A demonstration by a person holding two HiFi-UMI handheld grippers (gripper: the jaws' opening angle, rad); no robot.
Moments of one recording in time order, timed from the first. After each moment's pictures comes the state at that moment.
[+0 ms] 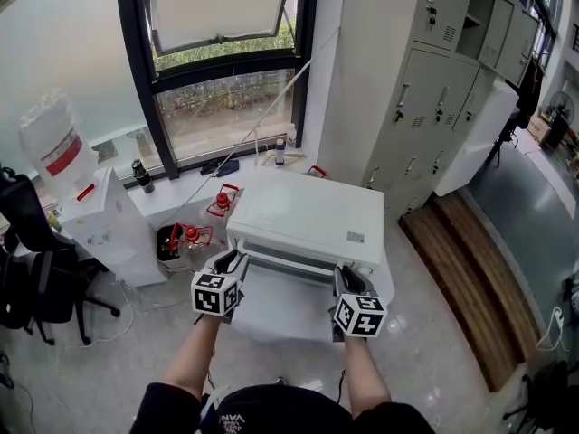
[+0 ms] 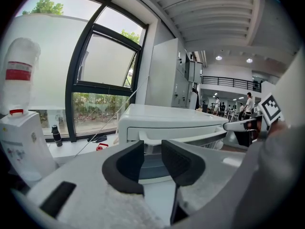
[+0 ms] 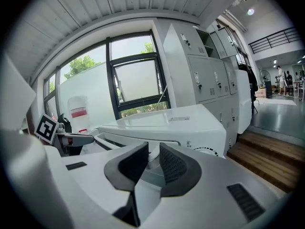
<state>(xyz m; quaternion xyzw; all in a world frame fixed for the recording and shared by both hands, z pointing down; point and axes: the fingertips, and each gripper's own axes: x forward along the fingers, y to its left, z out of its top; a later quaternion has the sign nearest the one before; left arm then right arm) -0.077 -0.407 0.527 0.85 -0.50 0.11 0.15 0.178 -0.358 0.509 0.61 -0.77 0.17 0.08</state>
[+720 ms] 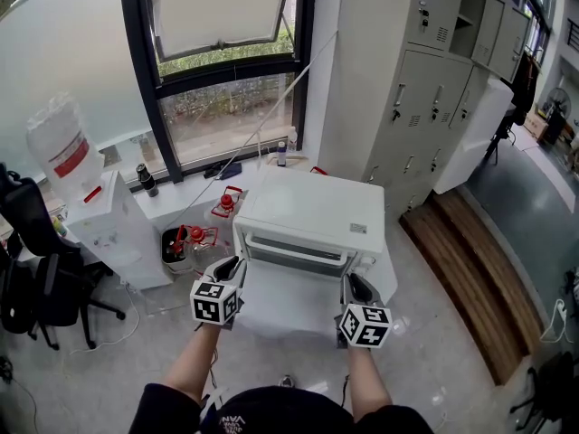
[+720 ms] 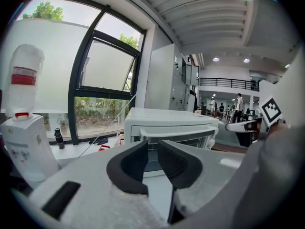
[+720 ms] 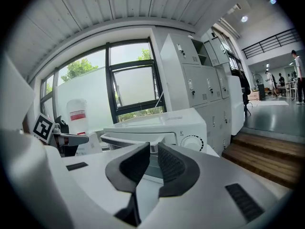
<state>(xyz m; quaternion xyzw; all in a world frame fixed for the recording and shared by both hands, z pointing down) -0.098 -0.360 0.516 0.85 -0.50 0.10 0.13 0.178 -0.302 0.503 0.64 -0.75 0.16 0.05</state>
